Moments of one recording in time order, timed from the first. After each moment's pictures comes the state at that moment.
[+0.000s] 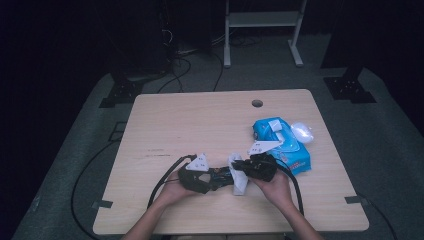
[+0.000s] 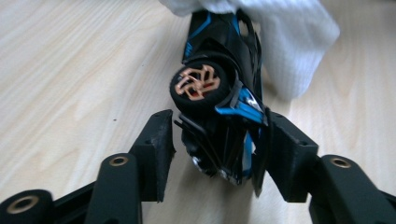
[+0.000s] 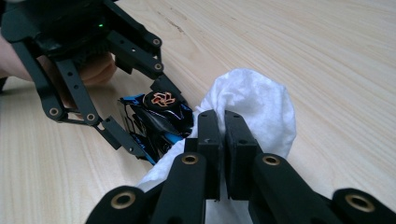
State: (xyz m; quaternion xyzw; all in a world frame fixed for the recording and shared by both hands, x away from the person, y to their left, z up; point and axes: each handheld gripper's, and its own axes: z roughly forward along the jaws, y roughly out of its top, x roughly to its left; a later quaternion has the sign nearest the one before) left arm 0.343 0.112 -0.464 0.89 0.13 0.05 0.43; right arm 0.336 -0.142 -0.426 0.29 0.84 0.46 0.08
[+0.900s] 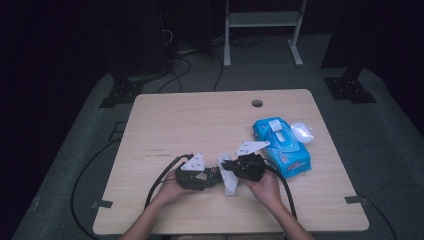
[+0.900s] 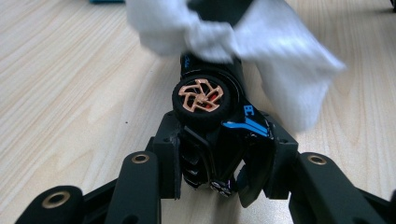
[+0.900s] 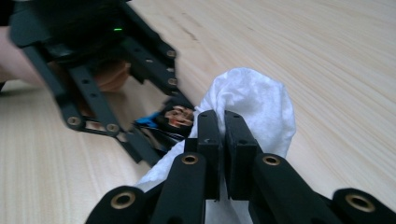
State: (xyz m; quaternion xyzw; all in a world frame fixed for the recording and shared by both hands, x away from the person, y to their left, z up) left arm 0.345 0.121 -0.464 0.89 0.12 0.07 0.44; right arm 0.339 -0.113 -0.425 0.27 0.84 0.46 0.09
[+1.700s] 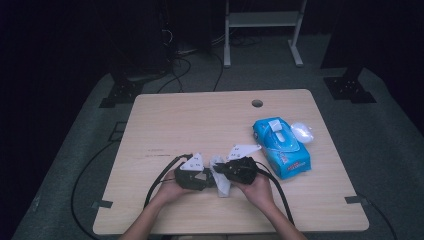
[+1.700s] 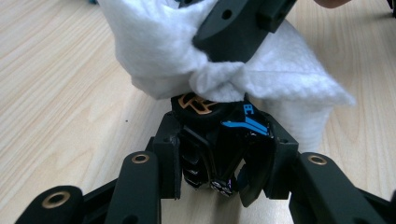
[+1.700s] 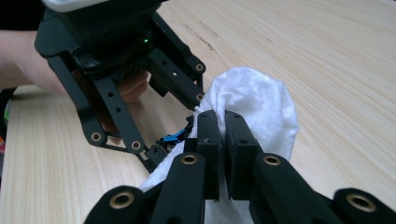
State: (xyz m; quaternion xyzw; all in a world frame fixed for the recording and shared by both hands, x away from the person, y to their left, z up) left arm 0.345 0.125 -0.465 0.89 0.11 0.07 0.44; right arm 0.331 -0.089 -0.427 0.24 0.84 0.47 0.09
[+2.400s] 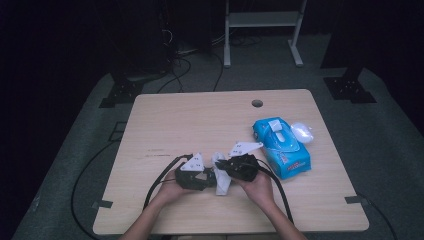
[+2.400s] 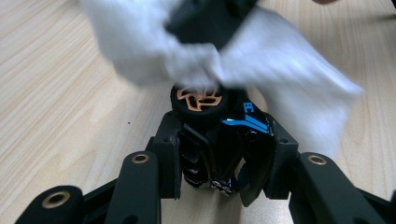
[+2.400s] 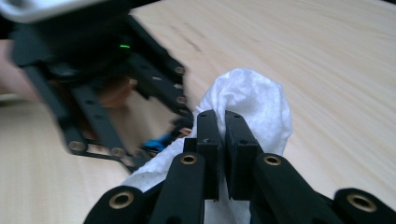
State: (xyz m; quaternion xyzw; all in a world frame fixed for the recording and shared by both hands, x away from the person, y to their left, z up) left arm 0.345 0.122 -0.466 0.88 0.11 0.07 0.45; right arm 0.339 -0.095 -0.427 0.27 0.84 0.47 0.10
